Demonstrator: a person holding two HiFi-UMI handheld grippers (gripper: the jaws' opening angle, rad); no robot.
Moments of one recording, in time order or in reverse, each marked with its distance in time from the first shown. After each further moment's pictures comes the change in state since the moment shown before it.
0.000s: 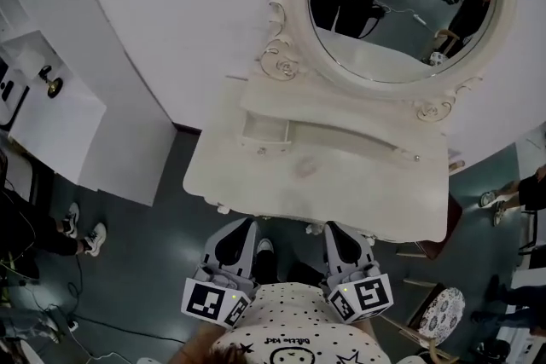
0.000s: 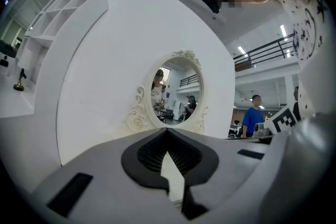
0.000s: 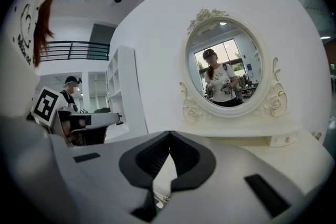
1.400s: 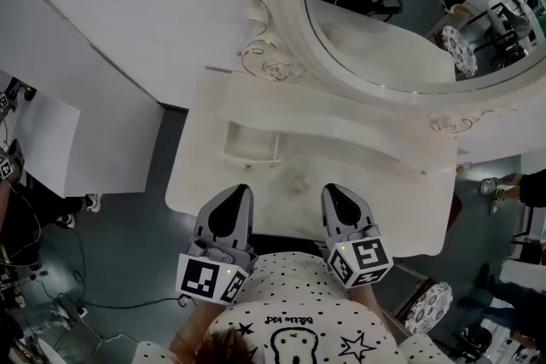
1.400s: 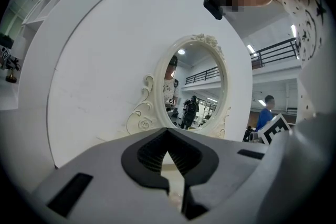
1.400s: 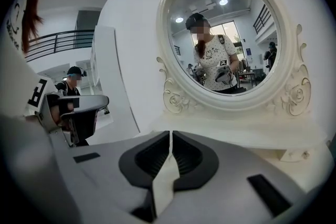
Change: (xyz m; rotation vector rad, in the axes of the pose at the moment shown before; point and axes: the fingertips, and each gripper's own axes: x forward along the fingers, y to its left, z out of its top) left arm 0.169 0.074 0.015 -0.048 0.032 0.046; right arm 0.159 -0.120 0.002 0.038 0.202 -0.042
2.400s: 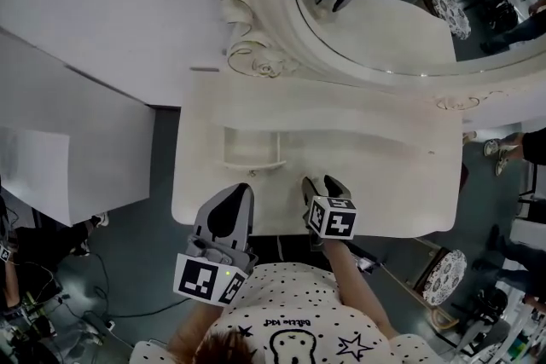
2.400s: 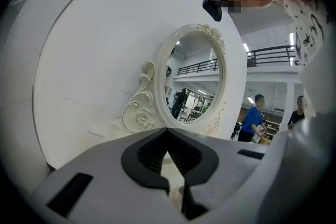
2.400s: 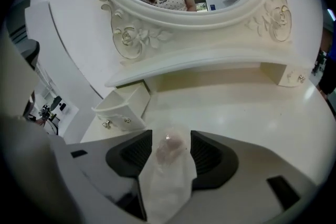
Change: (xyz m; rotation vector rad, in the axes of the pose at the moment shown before) left arm 0.031 0.028 -0.007 -0.015 0.129 -0.130; right arm 0.087 -0.038 -0.151 0.339 0.435 -0.291
